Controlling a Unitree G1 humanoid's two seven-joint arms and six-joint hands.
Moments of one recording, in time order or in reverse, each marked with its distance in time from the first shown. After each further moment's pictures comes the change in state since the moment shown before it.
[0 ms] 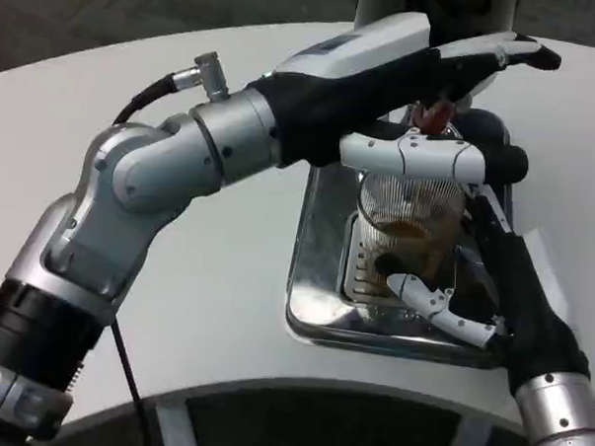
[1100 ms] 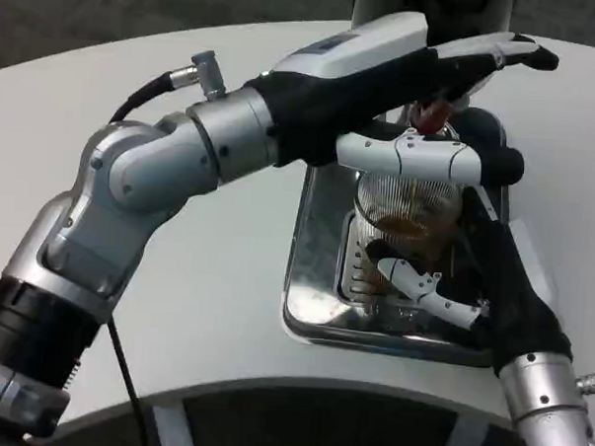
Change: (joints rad) left arm -0.005 0.007 -0.002 0.019 0.000 -0.019 0.000; right arm -0.088 0.010 0.015 0.096 -0.004 0.027 -0.032
